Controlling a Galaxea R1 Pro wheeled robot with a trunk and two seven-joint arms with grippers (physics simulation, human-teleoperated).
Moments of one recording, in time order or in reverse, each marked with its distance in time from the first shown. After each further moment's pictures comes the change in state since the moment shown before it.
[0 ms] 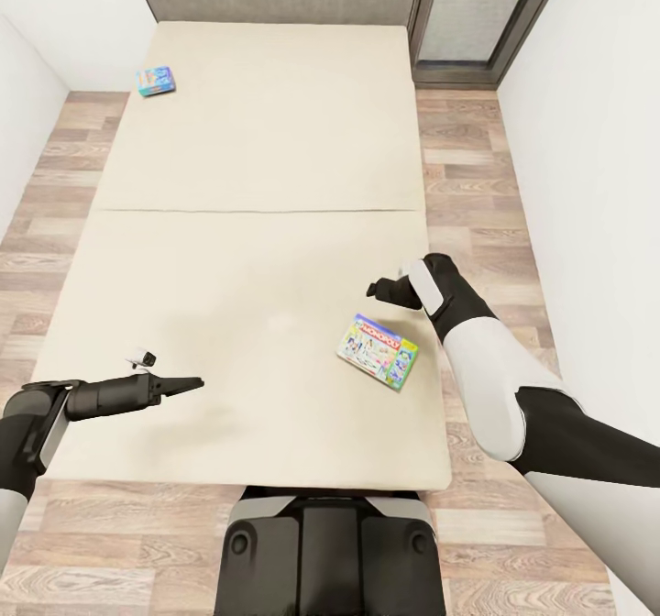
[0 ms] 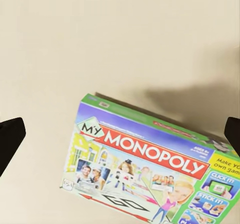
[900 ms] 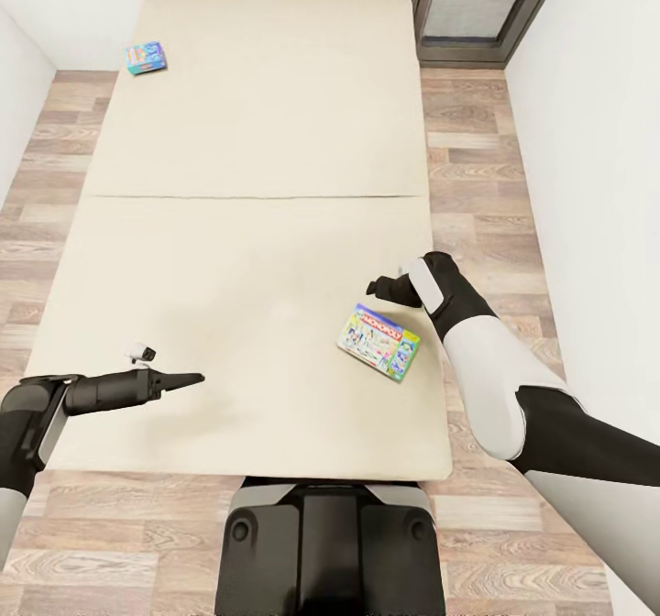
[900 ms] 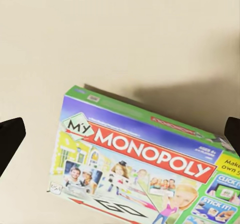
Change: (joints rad) left arm 0.000 0.000 -0.001 -0.053 0.000 0.020 0.000; right arm -0.005 0.001 0.000 -0.002 -0.003 -0.001 -0.001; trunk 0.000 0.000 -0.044
